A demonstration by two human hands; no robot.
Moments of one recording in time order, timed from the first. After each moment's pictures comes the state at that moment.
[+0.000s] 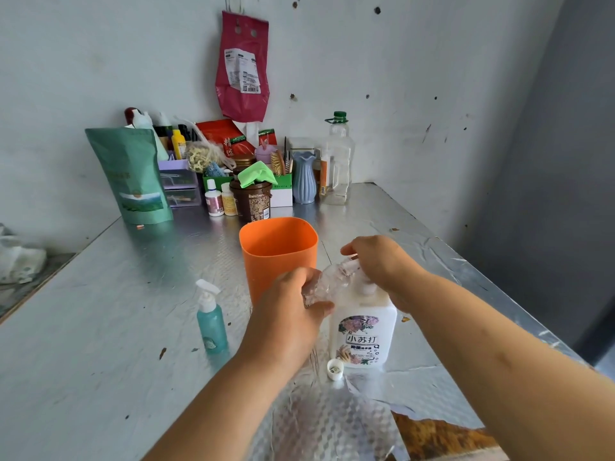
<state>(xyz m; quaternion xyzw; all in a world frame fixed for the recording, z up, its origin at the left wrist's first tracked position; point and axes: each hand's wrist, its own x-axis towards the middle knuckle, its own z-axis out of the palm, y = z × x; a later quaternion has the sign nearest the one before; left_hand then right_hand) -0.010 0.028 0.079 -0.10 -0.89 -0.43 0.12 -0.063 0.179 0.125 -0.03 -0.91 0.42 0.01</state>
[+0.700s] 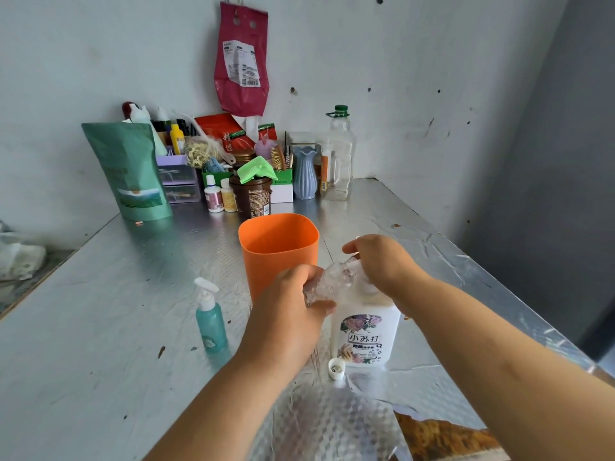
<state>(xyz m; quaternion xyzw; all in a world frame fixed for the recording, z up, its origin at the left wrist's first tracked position) -0.011 0.028 0.079 -0.11 -0.89 -0.43 0.11 -0.064 0.179 0.120 -0.01 -0.94 0.35 0.02</state>
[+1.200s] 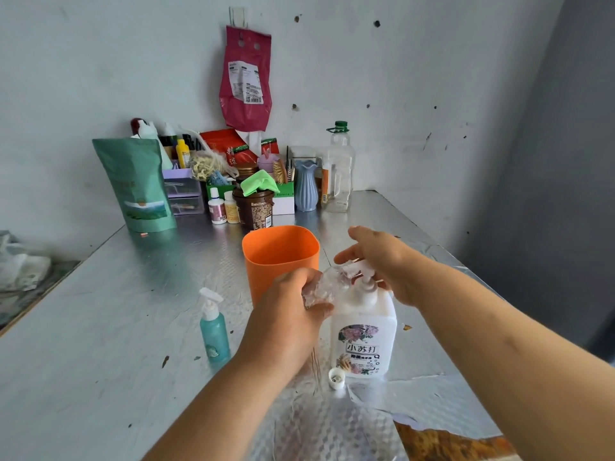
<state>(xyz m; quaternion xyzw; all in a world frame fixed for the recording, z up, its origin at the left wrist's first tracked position) -0.009 0.025 0.091 -0.11 -0.89 -0.42 0.13 -0.050 0.175 0.153 -0.08 -0.84 0.52 -0.09</state>
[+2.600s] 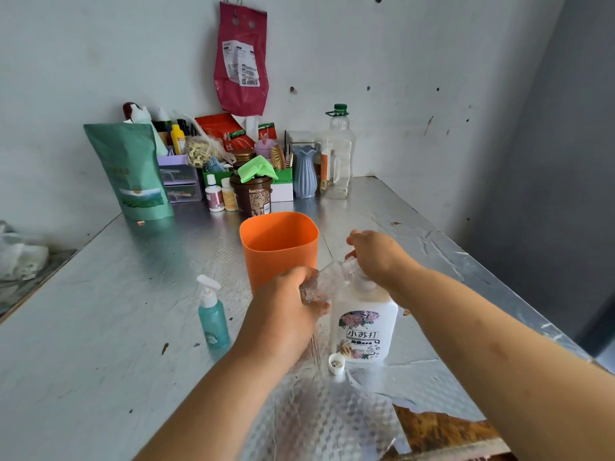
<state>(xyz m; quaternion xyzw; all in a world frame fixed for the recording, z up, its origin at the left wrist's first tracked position) -0.008 0.025 0.084 -0.07 -0.91 -0.40 0.09 -0.061 0.170 0.125 -0.09 -0.89 0.44 0.00</state>
